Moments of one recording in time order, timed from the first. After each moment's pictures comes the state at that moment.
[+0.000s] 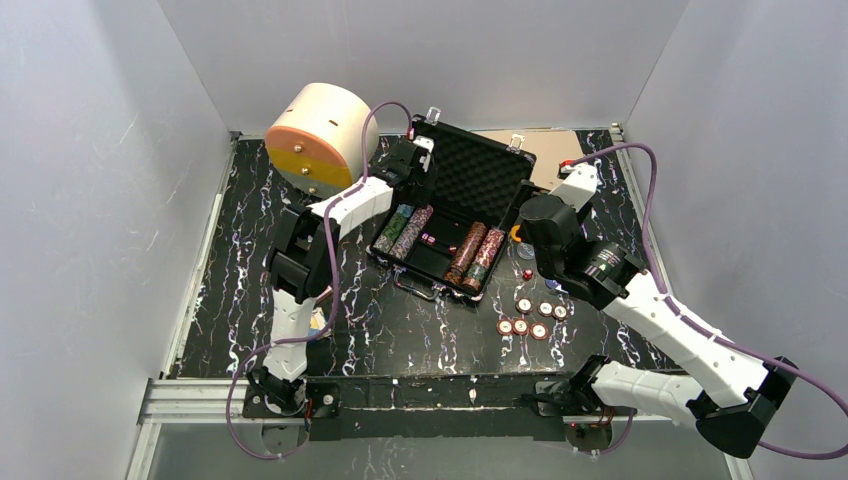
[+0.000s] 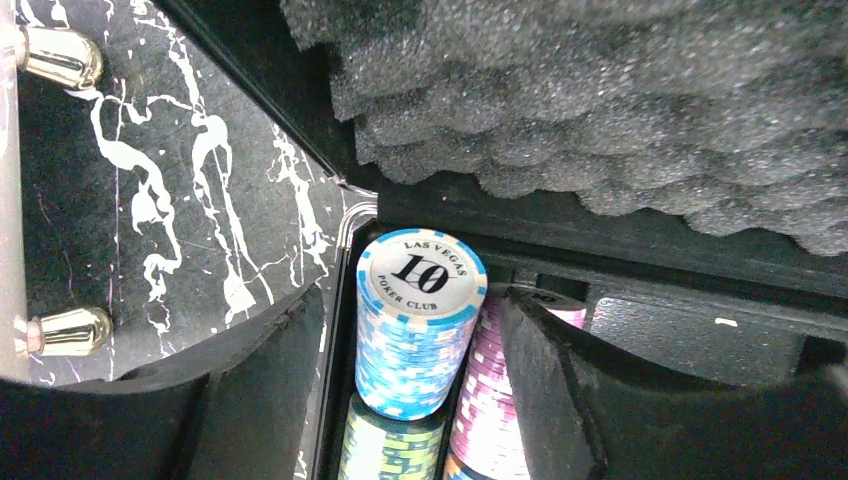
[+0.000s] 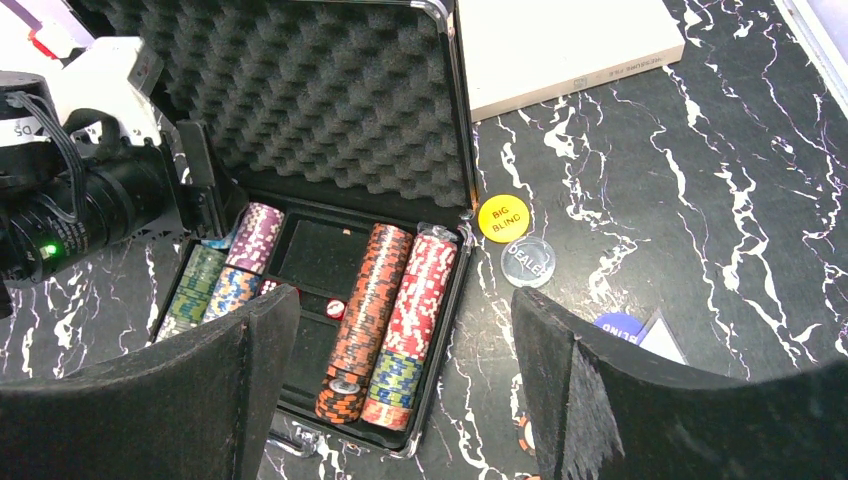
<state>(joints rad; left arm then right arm) -0.55 2.13 1.68 -0.37 -0.24 -0.10 0.82 1.01 1.10 -0.62 0.79 0.68</state>
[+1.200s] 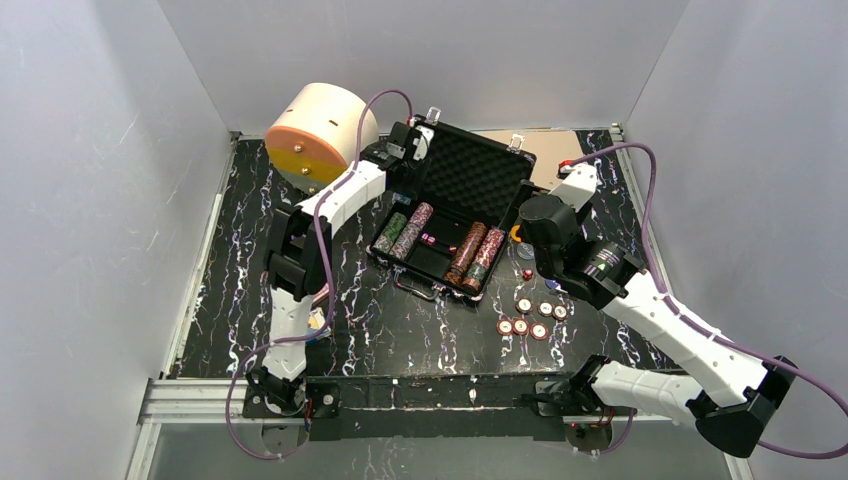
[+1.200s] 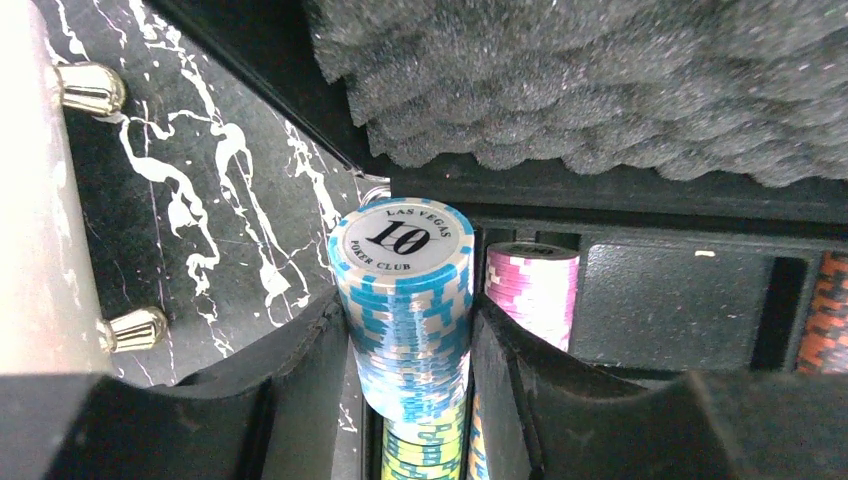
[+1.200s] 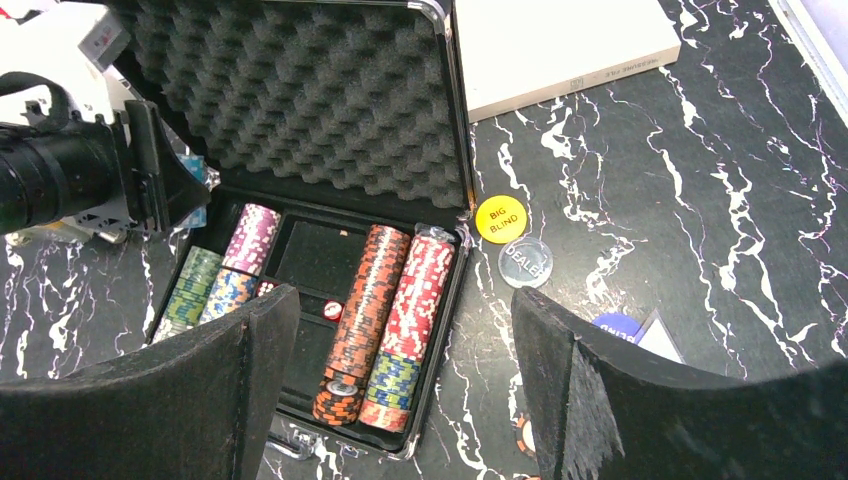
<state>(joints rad) -0.51 2.13 1.84 -0.59 -0.13 -0.01 0.82 1.02 1.10 -0.62 0.80 0.68</state>
